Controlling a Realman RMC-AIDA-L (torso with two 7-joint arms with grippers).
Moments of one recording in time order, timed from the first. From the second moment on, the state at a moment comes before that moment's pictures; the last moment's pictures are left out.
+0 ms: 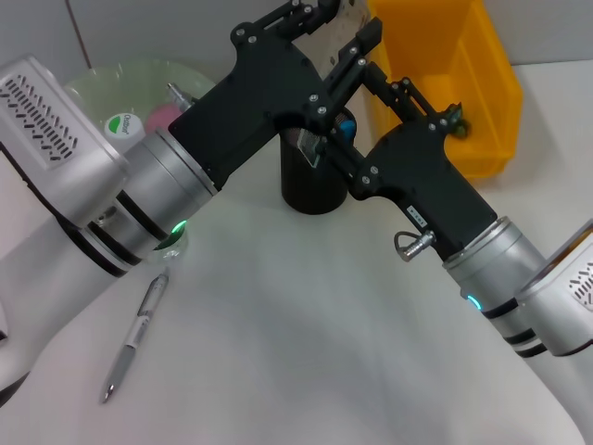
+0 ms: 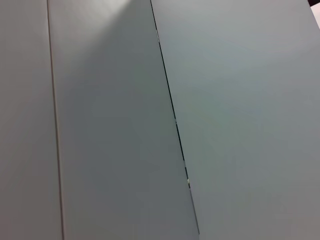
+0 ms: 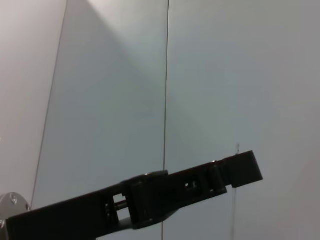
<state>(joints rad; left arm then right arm) -0.51 -2.08 2.05 0.70 0.10 1.10 -0.37 0.60 2.09 -0.20 0.41 -1.57 -1.60 -0.04</state>
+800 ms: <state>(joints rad) -0.51 -2.08 2.05 0.69 0.10 1.10 -0.37 0.63 2.09 -0.18 0.41 -1.58 -1.52 -0.03</state>
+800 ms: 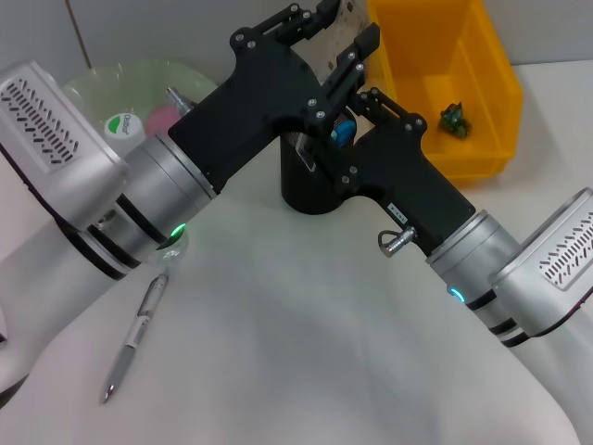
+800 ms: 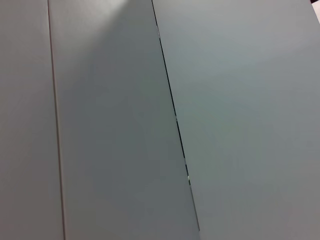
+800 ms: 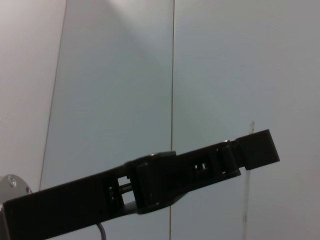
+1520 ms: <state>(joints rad) -0.50 -2.08 2.05 0.69 0.10 1.11 -0.37 0.63 2.09 -0.15 0.43 -1.58 -1.52 -0.02</state>
